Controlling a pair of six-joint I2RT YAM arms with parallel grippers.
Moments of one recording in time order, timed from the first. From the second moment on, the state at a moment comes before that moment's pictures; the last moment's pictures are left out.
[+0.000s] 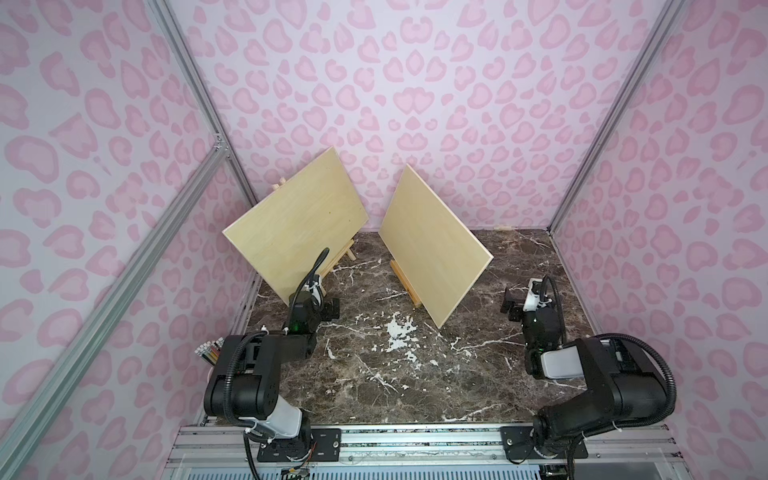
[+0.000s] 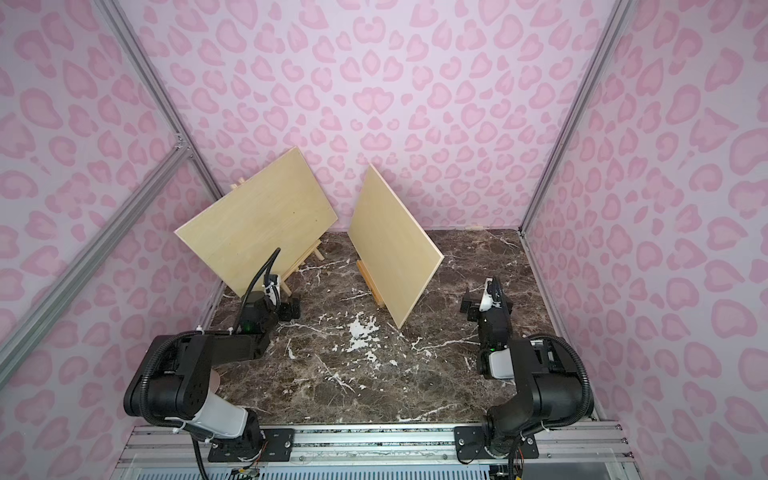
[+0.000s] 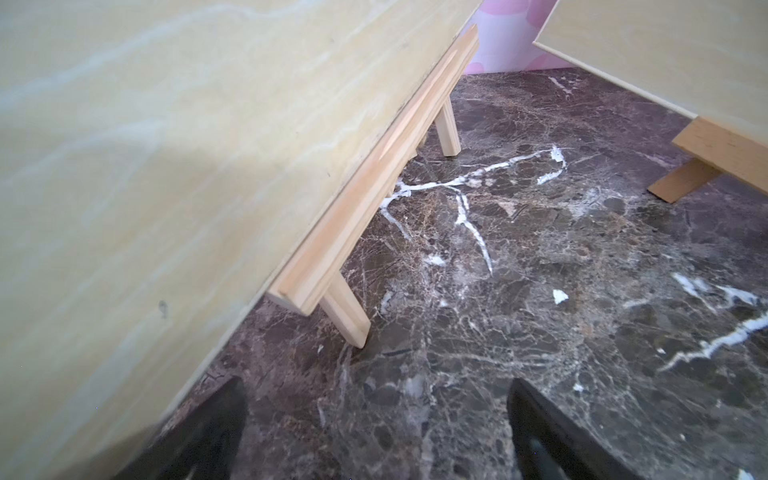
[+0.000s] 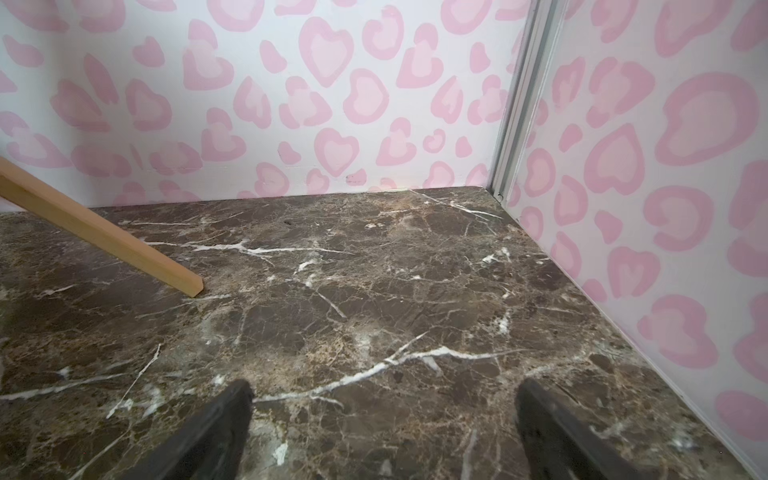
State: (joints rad) left arm -0.03 1.56 0.46 0.63 0.03 0.04; right arm 0.01 1.53 0.24 1.14 0.14 0.03
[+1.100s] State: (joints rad) left arm -0.04 1.56 0.46 0.63 0.01 0.05; right arm 0.01 1.53 0.24 1.14 0.14 0.03
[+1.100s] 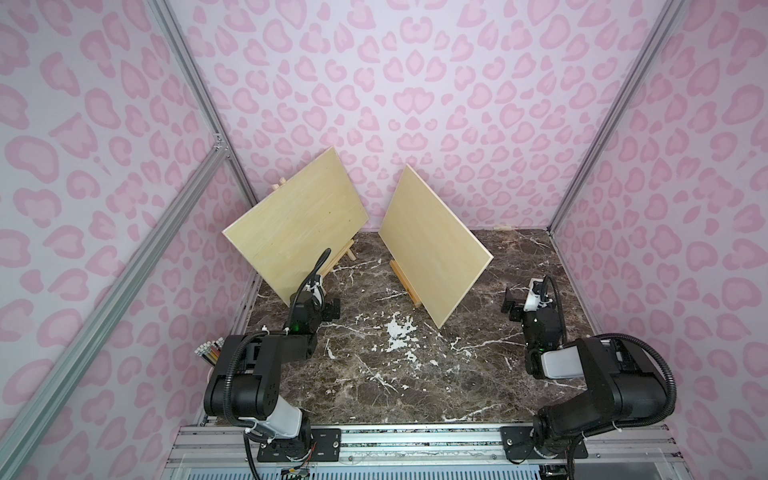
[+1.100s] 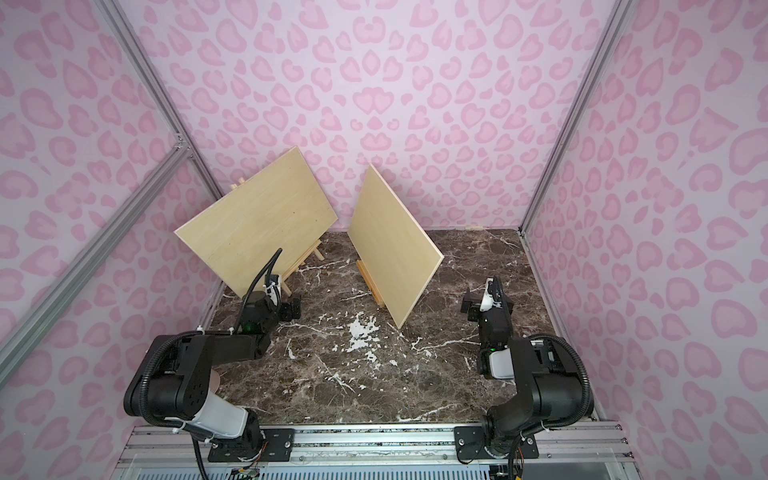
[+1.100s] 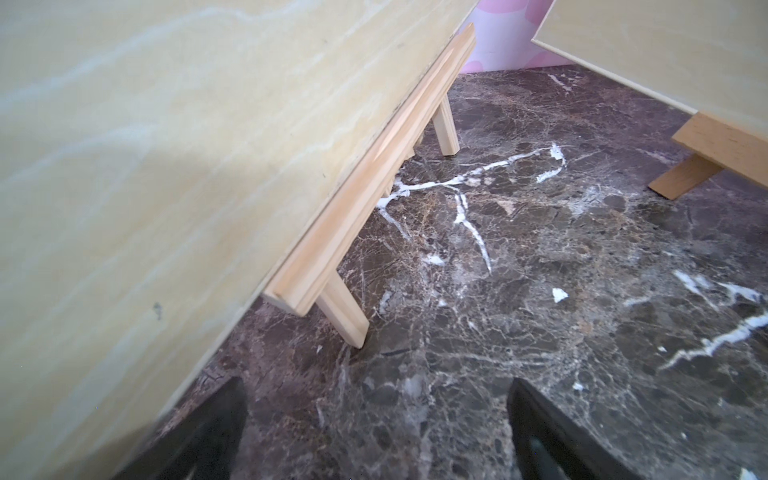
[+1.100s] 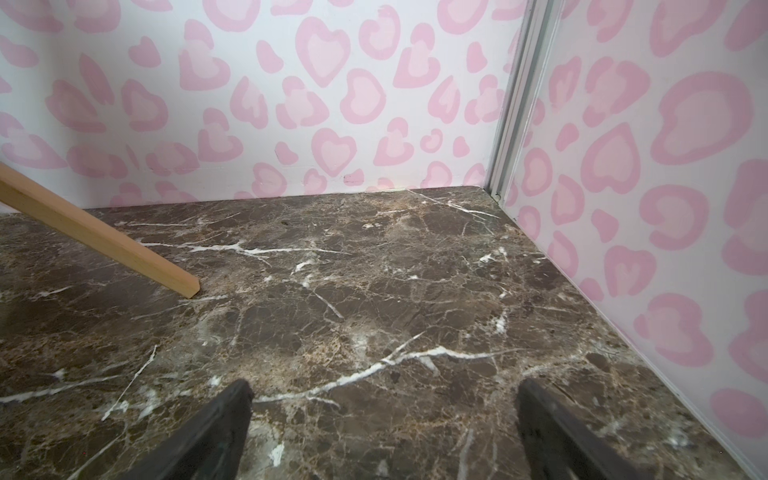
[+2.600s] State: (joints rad) left arm -0.42 1.45 1.23 -0.52 0.07 -0.61; right arm 0.34 1.42 1.56 -0.42 -0.01 0.28
